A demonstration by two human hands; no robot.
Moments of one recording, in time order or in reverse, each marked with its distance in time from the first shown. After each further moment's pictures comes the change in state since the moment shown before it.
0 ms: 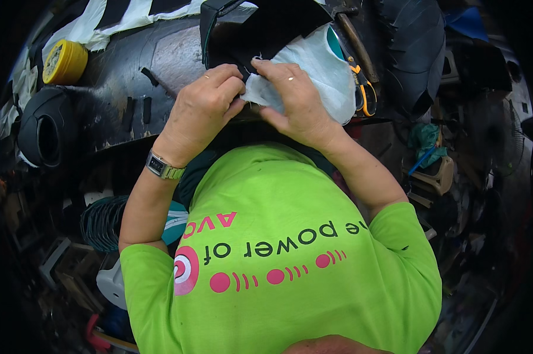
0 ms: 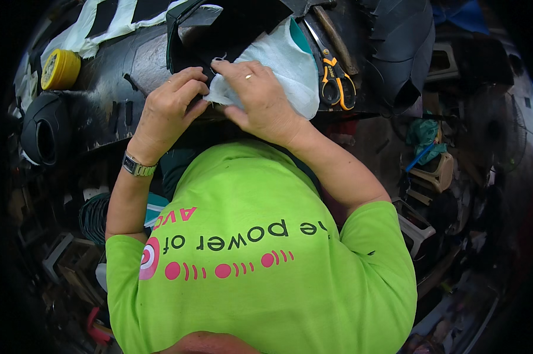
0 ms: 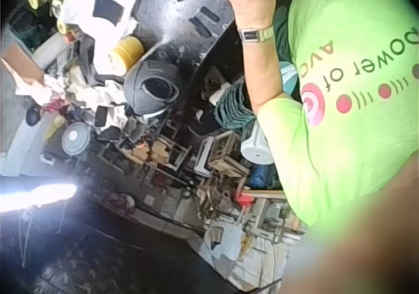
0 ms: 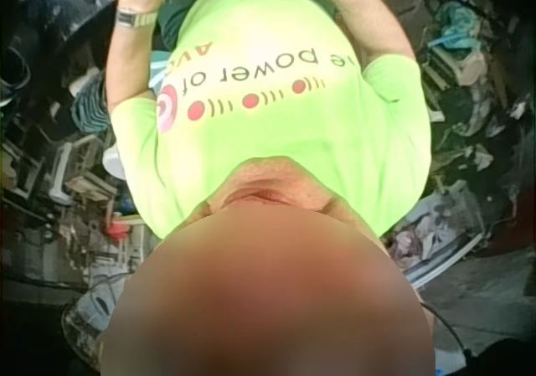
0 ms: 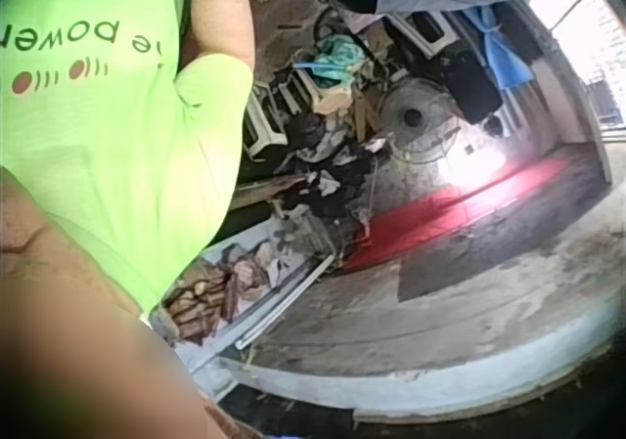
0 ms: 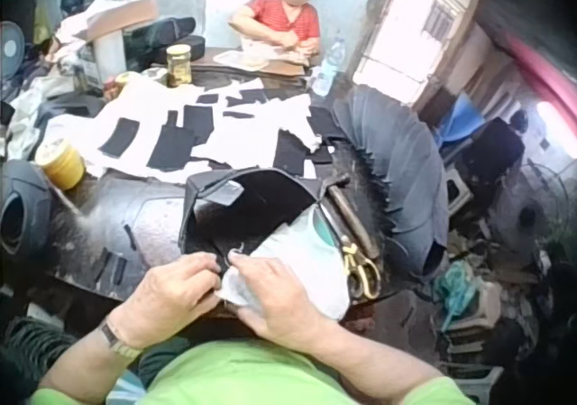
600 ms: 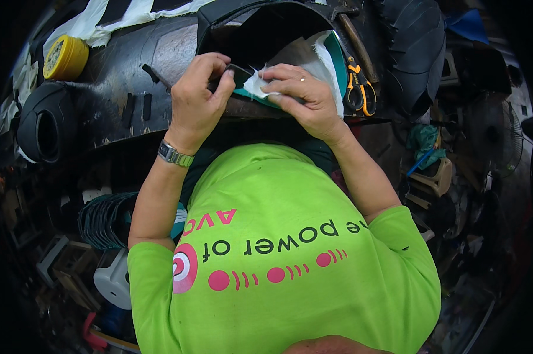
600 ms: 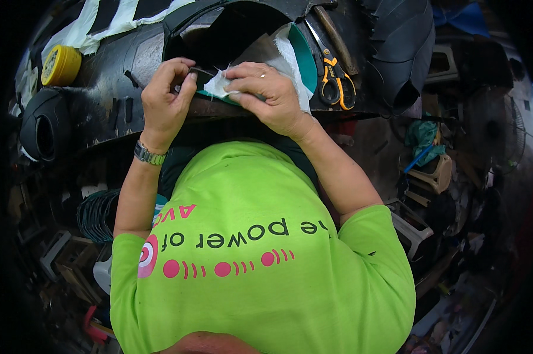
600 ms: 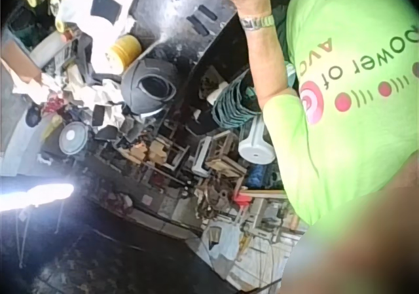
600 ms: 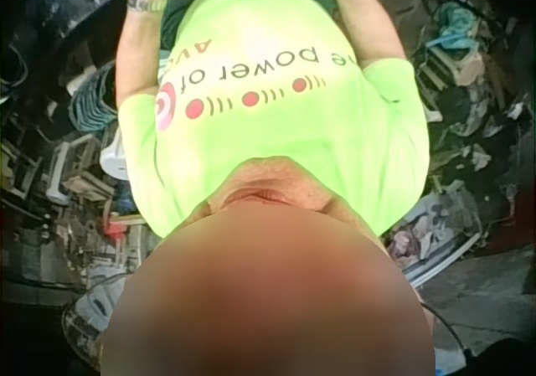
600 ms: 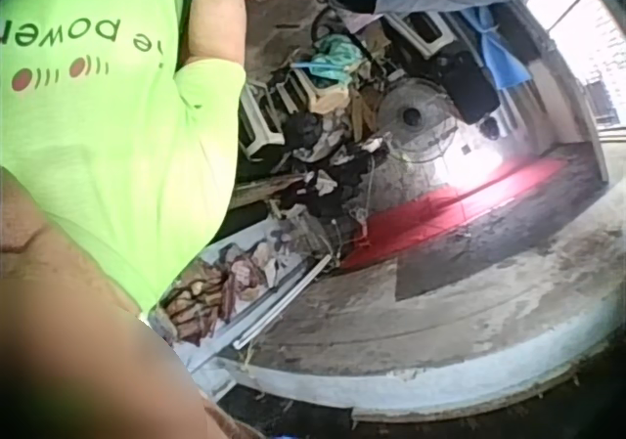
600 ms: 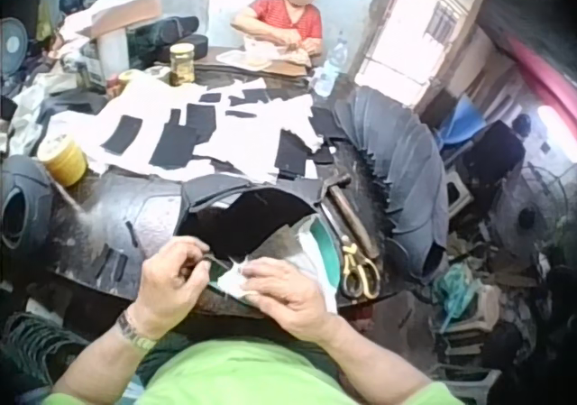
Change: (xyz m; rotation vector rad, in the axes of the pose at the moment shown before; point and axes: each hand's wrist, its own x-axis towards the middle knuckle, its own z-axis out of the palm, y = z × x) left_hand -0.004 -0.011 0.030 -0.271 0.411 -0.275; right_hand -0.014 0.022 -0.005 0.440 -0.005 0.071
